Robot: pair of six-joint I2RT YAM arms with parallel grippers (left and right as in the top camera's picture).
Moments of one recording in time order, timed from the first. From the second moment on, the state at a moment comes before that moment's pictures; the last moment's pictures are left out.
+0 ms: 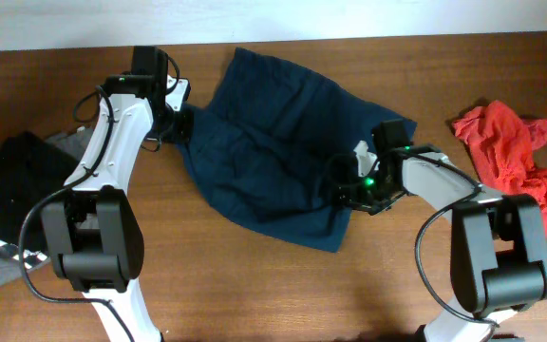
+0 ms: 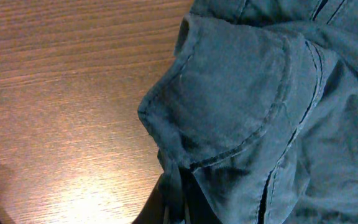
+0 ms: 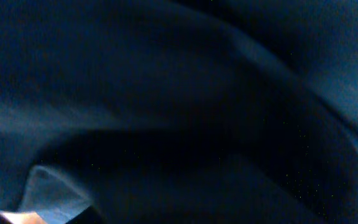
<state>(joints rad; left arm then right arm) -0.07 2.06 1.75 -0.98 0.05 0.09 0.11 1.84 1.05 -0.68 -0.48 0.20</state>
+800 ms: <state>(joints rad) -0.07 2.07 1.75 -0.98 0.05 0.09 0.26 1.69 0.95 -0.83 -0.44 0.23</state>
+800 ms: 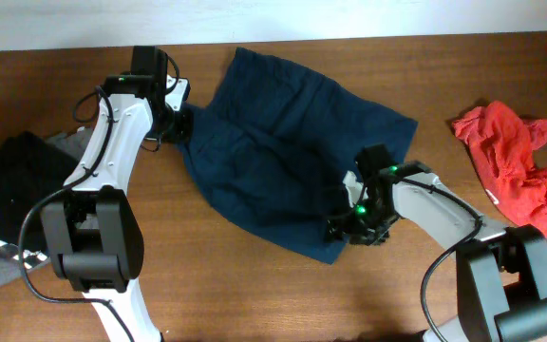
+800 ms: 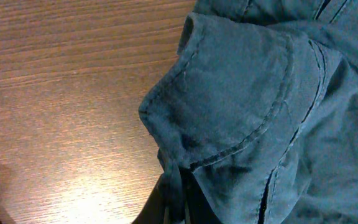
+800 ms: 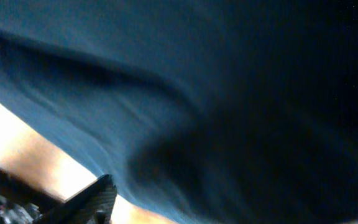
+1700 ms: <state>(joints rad) -0.07 2.07 1.75 -1.00 0.06 0.09 0.29 1.44 1.01 -1.22 -0.70 0.12</state>
